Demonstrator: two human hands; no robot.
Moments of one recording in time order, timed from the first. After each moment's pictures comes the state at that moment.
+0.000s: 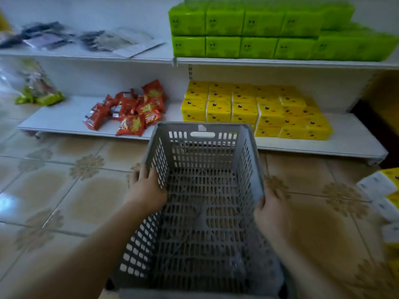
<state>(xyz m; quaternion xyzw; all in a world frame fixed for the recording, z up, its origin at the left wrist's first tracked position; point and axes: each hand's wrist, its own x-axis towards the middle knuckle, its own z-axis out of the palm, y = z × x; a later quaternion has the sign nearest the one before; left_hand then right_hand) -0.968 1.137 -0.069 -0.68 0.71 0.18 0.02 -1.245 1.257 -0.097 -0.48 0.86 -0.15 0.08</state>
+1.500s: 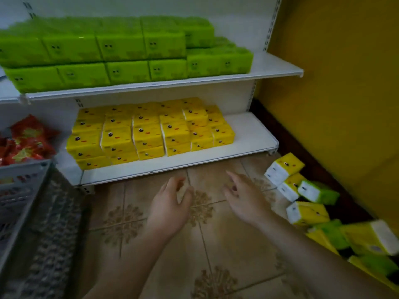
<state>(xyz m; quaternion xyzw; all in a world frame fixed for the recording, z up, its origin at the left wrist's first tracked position) -1.249 1.158 -0.043 -0.44 0.80 0.33 -0.24 -1.430 1.249 -0.046 -0.44 0.83 -0.28 0.20</state>
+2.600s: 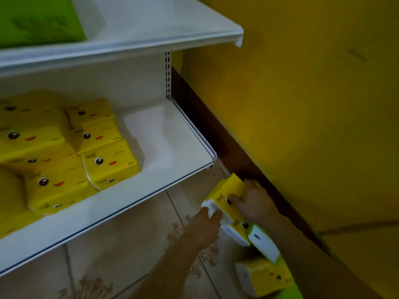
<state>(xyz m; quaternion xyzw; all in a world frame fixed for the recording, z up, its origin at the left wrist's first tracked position) -1.707 1.122 -0.203 -0.36 0.72 0.57 0.16 -1.845 1.227 -0.203 -0.21 0.94 -0.12 0.24</state>
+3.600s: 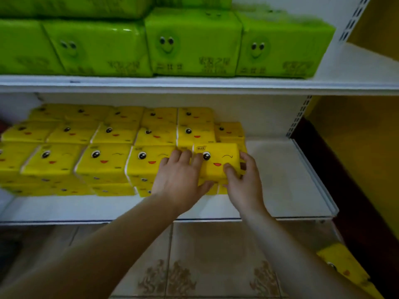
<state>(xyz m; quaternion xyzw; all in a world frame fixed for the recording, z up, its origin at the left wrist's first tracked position) -1.518 0.926 -0.114 -0.45 0.89 -0.04 -0.07 -1.669 0.971 -0.170 -0.33 0.73 -0.55 0.24</state>
